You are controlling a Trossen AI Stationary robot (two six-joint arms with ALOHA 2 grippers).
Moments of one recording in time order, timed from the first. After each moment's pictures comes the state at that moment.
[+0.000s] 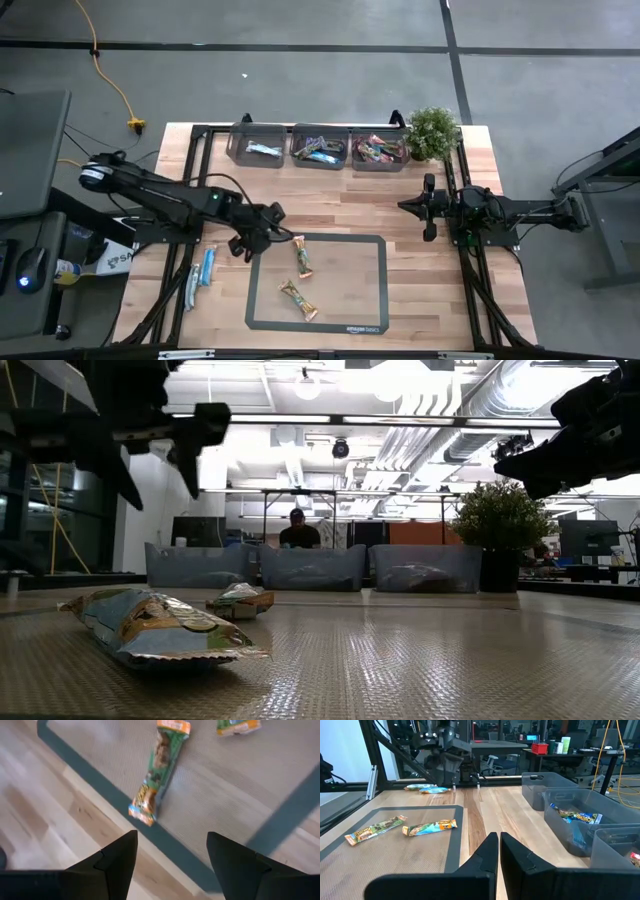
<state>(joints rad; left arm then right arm) -0.20 1.25 0.81 -0.55 0.01 0.81 -0.03 0.12 0.01 0.03 0.05 0.03</state>
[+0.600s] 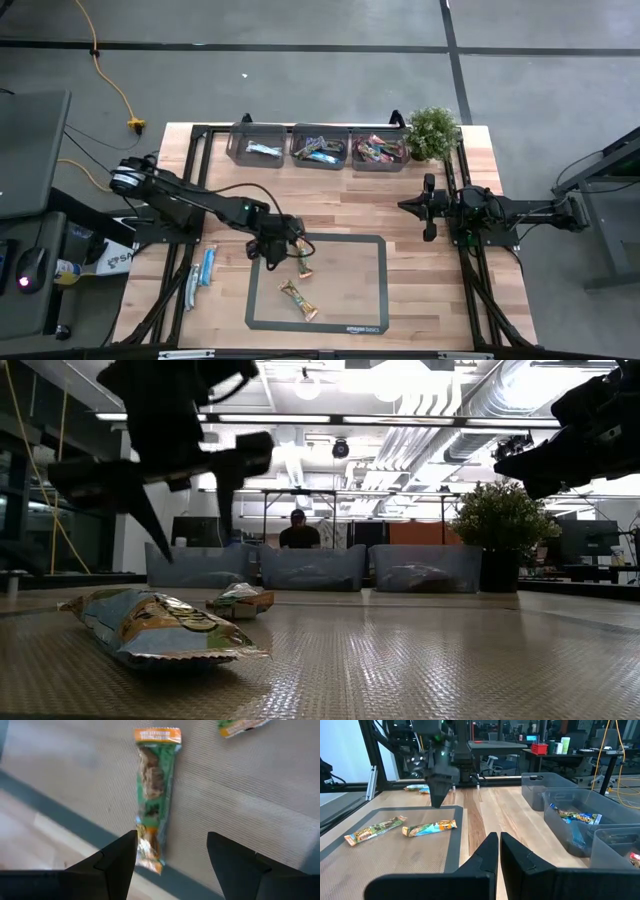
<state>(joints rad) -0.20 1.55 0.91 -0.44 0.07 1.04 -0.03 0.12 0.01 0.03 0.05 0.03</state>
